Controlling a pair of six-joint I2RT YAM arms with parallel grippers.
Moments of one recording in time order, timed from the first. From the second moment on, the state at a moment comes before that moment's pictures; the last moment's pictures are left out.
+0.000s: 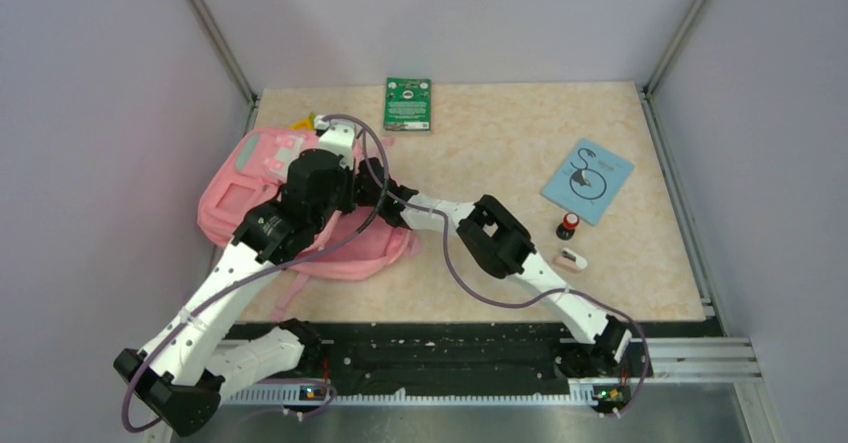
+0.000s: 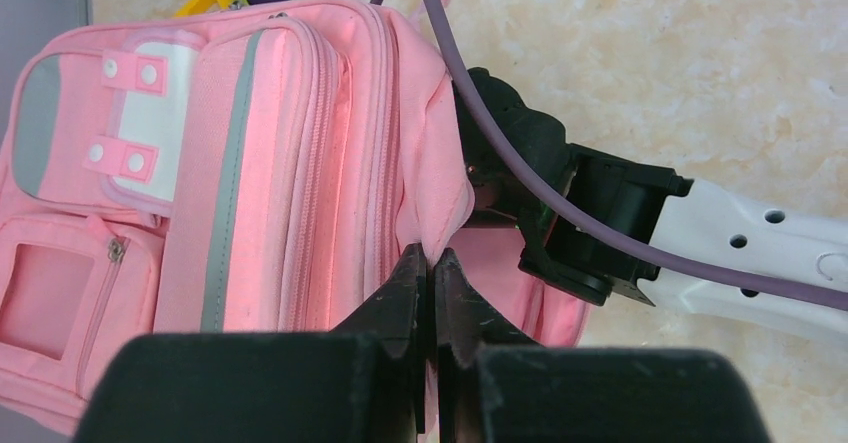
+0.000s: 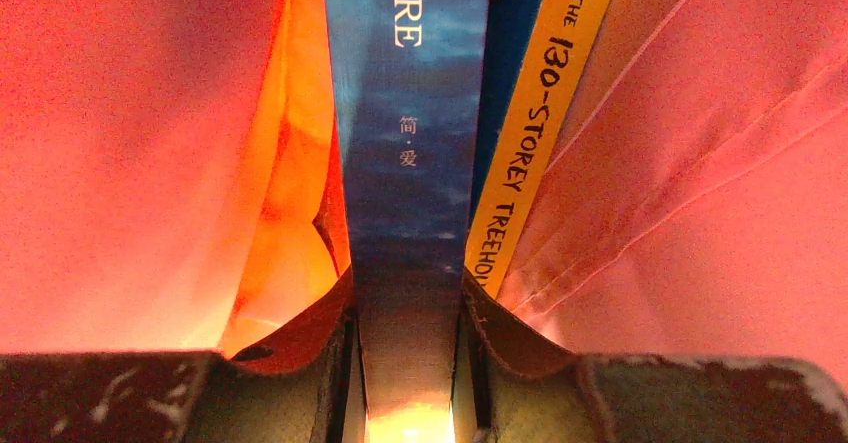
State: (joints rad) left arm -0.58 0.98 1.12 -0.64 -0.38 -0.12; right arm 0.96 2.70 2.13 0.39 -0.37 1.12
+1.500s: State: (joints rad) left arm -0.53 0.97 1.18 -0.70 0.01 -0.25; right arm 0.78 1.50 0.95 0.17 -0.21 0.57
